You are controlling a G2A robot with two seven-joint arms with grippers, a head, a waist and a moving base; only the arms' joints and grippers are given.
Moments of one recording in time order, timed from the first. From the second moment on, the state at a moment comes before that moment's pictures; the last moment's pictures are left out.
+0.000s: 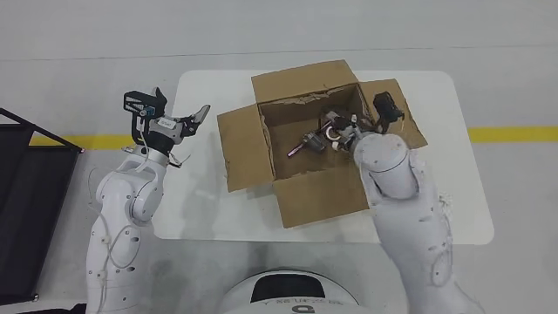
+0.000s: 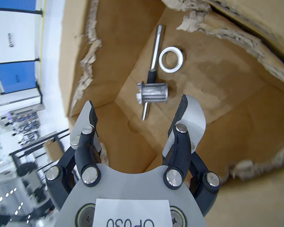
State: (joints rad) left arm 1.56 -1.36 -1.63 -1.82 1.40 -0.32 -0.12; right arm -1.41 -1.43 1.36 -2.02 -0.68 0.97 0.77
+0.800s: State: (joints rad) left arm 1.56 -1.36 -1.63 -1.82 1.40 -0.32 -0.12; right arm -1.93 -1.37 2.22 -2.15 -0.07 0.59 0.98
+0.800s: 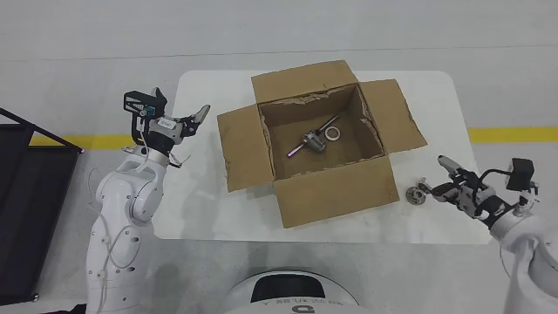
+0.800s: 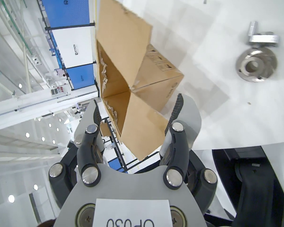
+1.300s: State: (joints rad) left arm 1.56 -1.36 -1.63 -1.82 1.40 -0.32 -0.12; right arm -1.98 -1.36 2.07 -2.15 -0.34 0.62 0.89
